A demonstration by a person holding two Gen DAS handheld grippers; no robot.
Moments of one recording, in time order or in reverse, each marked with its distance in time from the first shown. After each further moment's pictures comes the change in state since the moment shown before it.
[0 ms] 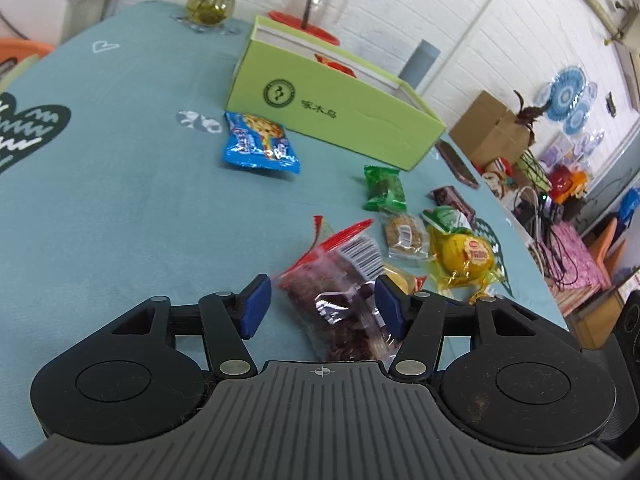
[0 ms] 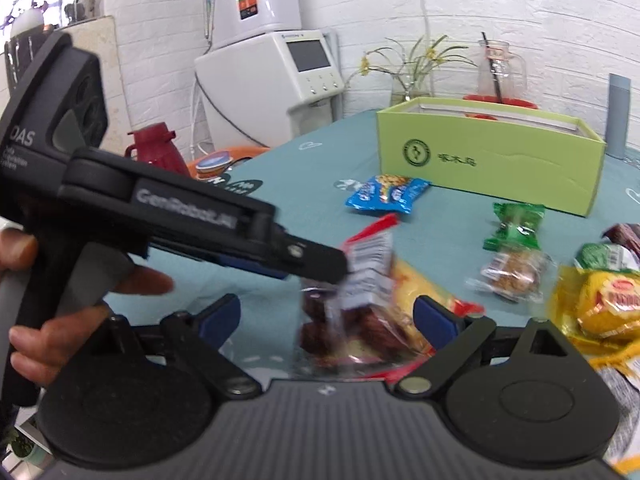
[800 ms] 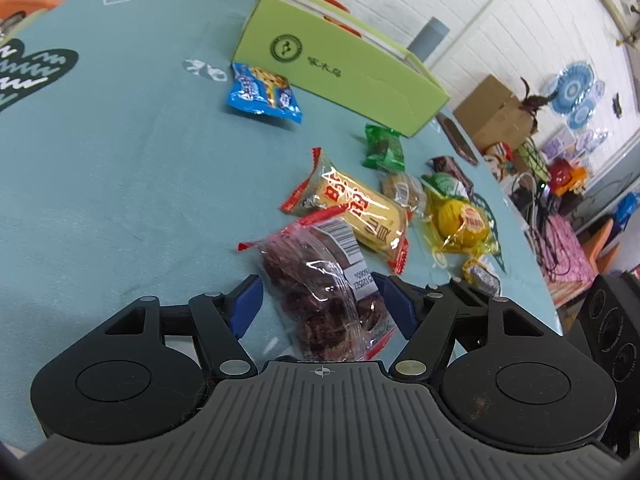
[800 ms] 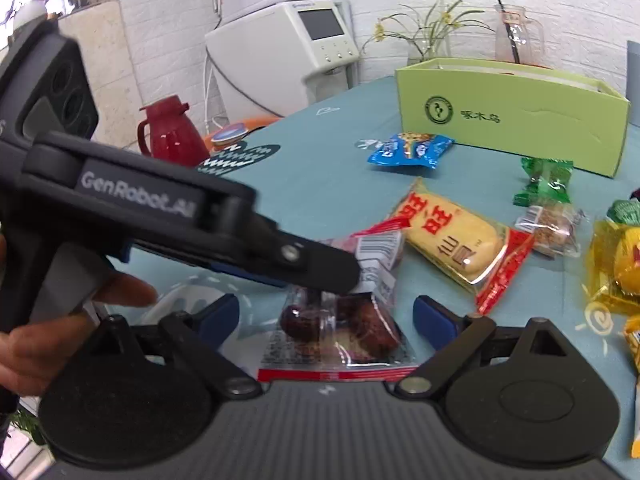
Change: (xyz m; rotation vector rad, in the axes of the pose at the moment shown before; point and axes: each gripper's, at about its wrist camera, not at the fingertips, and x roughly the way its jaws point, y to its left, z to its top) left arm 0.002 -0.005 -0.021 -0.048 0.083 0.006; right arm 0.019 0.011 -0.014 -0.010 0.088 0.090
